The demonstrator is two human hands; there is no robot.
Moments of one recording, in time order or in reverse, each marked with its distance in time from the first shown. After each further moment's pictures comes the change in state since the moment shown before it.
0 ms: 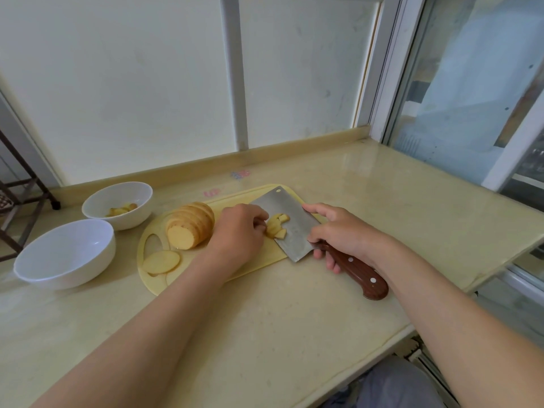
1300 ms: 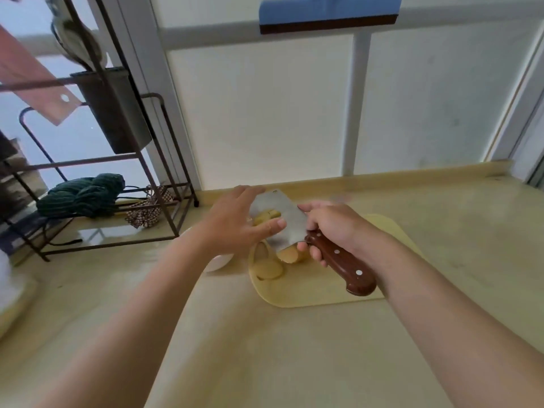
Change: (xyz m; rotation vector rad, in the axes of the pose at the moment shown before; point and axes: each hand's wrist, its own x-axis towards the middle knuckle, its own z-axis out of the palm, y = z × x) left_hand -0.033 -0.076 -0.162 0.227 0.016 -0.112; right_hand 0.008 -0.129 0.114 0.150 -0.337 -0.169
